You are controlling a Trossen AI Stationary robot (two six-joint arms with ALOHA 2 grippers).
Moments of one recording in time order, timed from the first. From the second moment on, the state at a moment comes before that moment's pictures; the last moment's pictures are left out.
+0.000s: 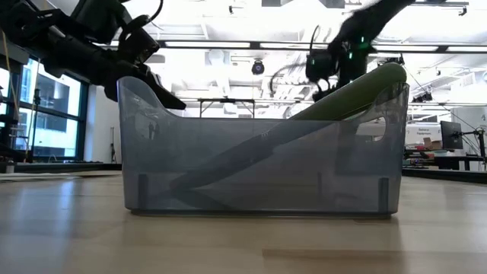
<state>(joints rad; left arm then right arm) 0.11 1.13 0.30 0.46 -0.12 0.23 -0.63 1.59 1.12 -0.93 0.10 -0.18</state>
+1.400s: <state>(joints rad) 0.11 1.13 0.30 0.44 -0.15 0.22 -0.16 1.89 1.57 -0.59 0.23 0.20</state>
